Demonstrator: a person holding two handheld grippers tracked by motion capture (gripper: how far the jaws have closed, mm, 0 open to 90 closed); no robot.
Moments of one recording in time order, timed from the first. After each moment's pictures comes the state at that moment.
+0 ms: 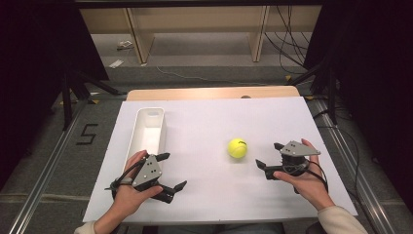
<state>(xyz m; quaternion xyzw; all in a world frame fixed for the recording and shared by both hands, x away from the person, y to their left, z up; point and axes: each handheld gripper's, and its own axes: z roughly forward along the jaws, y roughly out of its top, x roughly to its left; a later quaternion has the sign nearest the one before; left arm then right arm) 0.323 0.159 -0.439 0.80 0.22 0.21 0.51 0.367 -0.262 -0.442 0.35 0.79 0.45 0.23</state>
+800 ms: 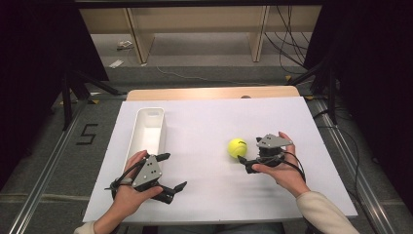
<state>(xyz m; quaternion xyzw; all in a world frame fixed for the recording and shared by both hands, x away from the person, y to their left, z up) 0.322 0.159 -0.437 0.80 0.21 0.21 0.51 0.399 -0.214 -0.453 0.33 0.81 0.44 0.22</state>
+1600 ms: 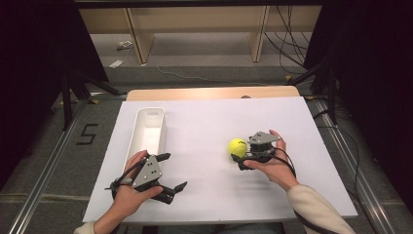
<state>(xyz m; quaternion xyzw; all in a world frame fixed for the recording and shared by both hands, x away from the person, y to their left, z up) 0.322 0.159 -0.437 0.81 0.21 0.21 0.51 0.419 -0.195 -0.466 0.34 0.82 0.42 0.21</state>
